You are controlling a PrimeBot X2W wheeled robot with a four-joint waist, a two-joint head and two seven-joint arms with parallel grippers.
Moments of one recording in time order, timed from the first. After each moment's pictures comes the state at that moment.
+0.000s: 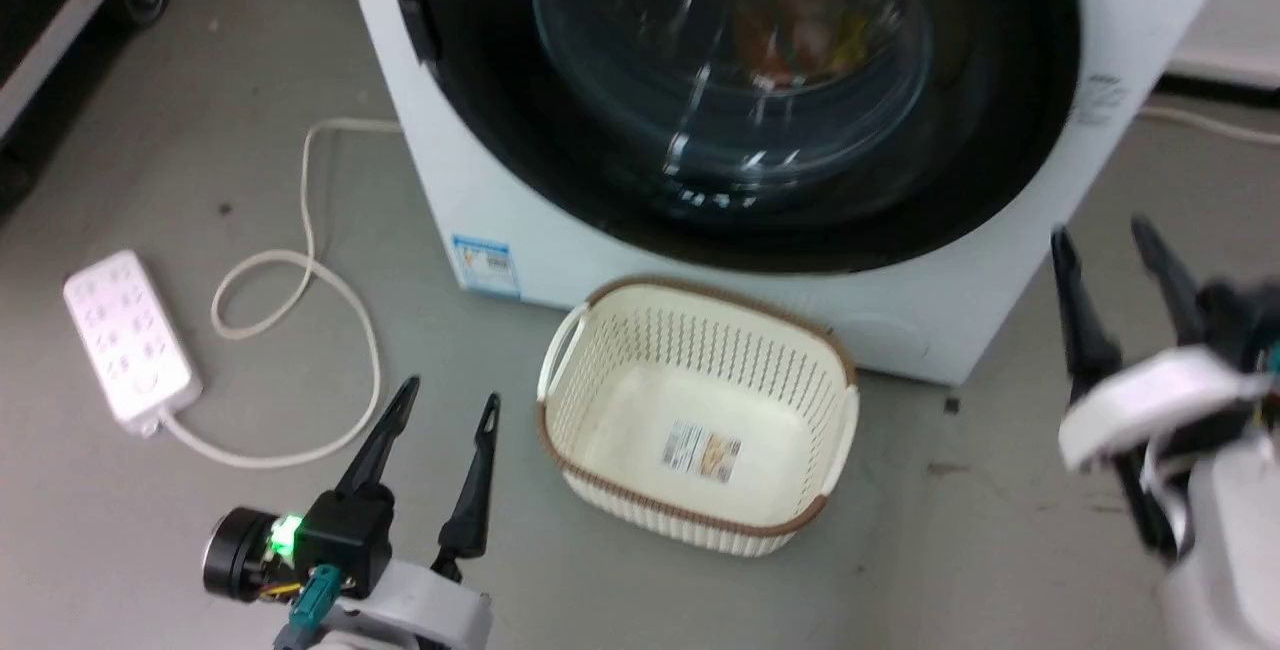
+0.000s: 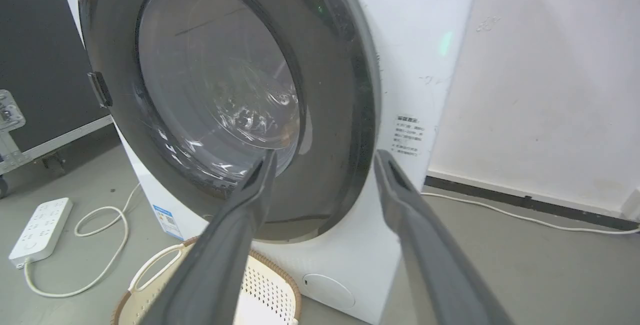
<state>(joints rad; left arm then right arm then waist) -0.08 0.15 -0.16 0.08 -0.07 -0.06 -0.26 -0.47 -0.20 -0.05 0.47 0.14 0.13 -0.22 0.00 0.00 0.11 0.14</state>
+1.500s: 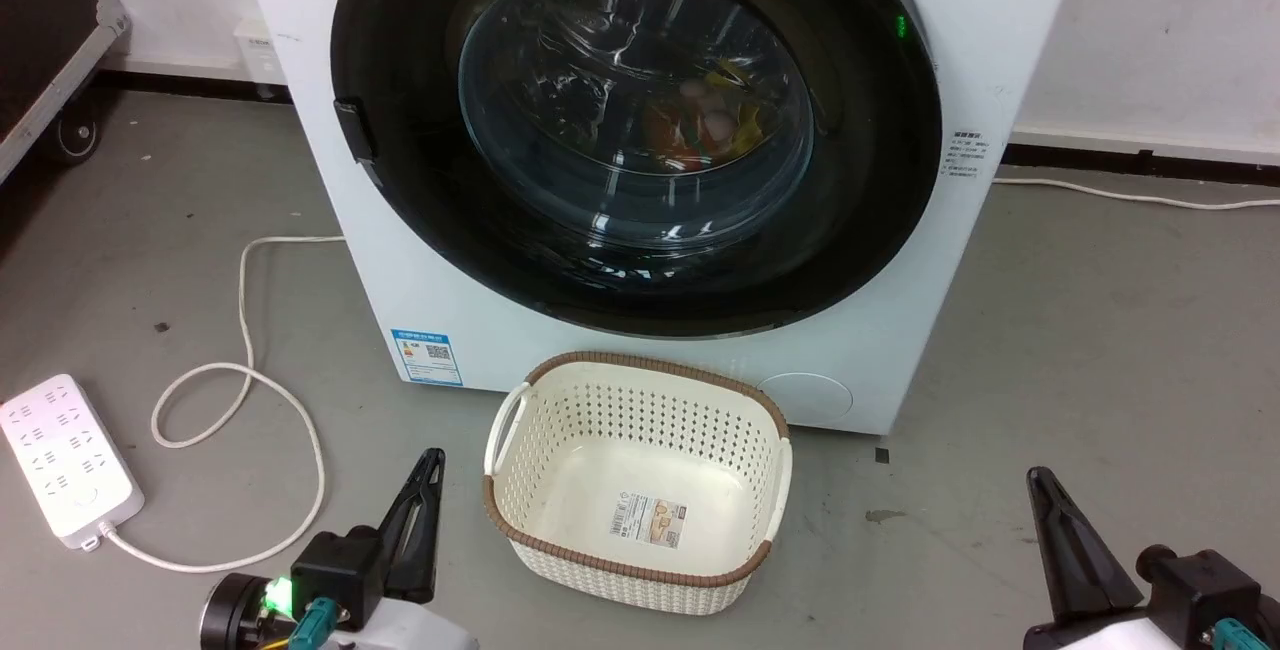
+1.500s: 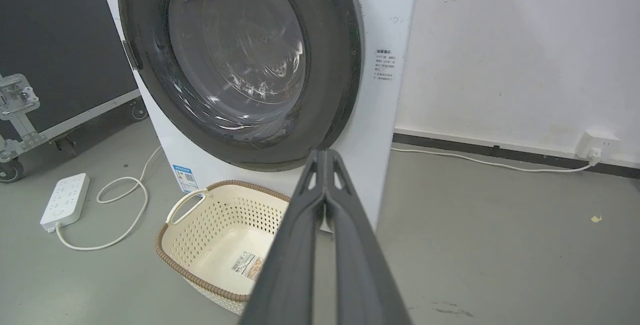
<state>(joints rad) -0.02 0.14 -0.14 0.17 -0.11 -0.02 -0.24 0.08 -0.05 -0.07 0.08 0.05 0.13 -0.21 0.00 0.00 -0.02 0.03</state>
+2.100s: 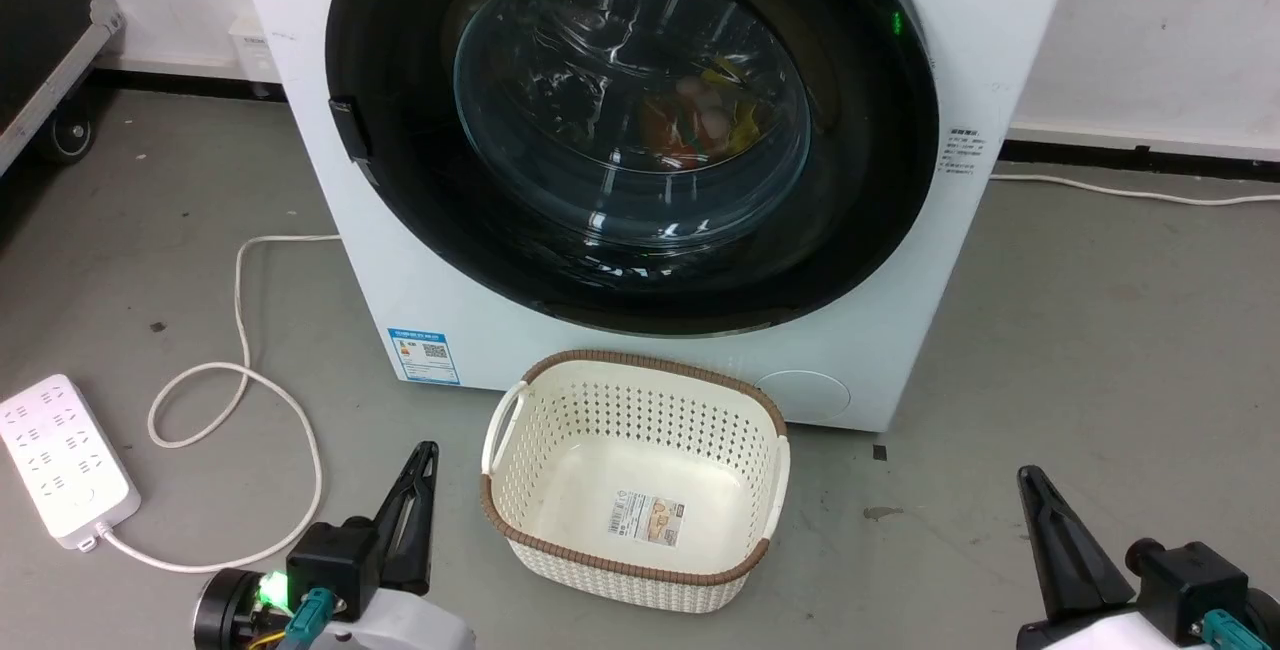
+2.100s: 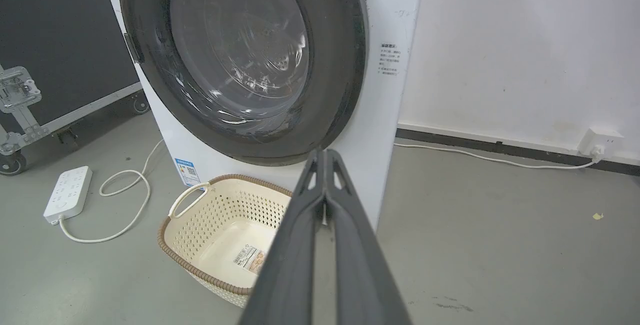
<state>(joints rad) -0.02 0.13 -0.12 0.14 -0.09 -0.02 -0.20 0.07 -0.05 -0.06 0.07 0.05 0.13 -0.18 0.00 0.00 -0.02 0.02</state>
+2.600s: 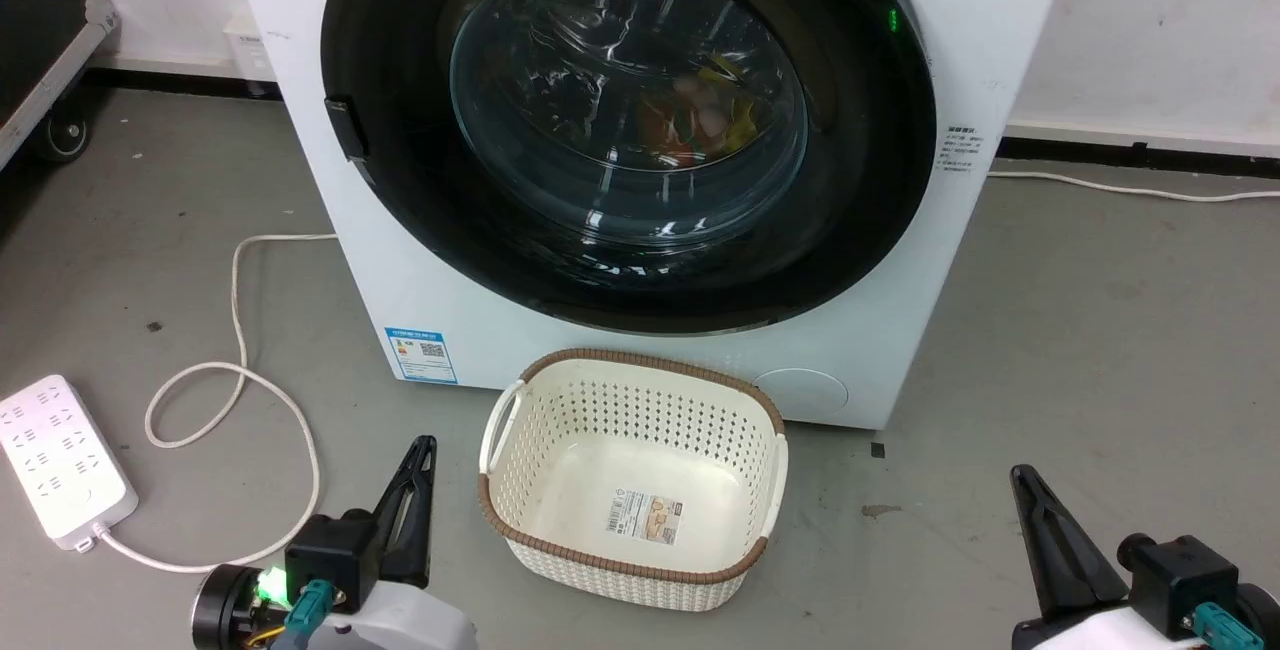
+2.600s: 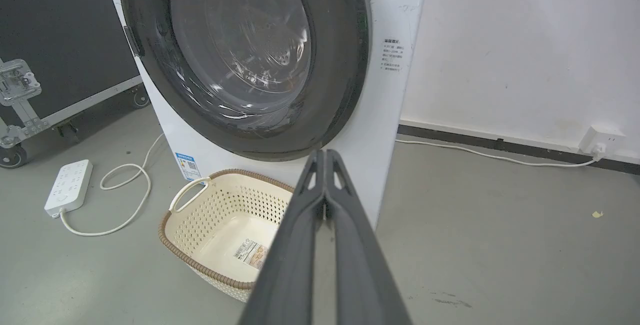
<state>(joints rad) -0.02 0.11 -0.10 0.12 -0.08 -0.02 -0.17 0.07 -0.05 -0.05 0.06 0.04 0.13 -0.15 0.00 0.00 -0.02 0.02</state>
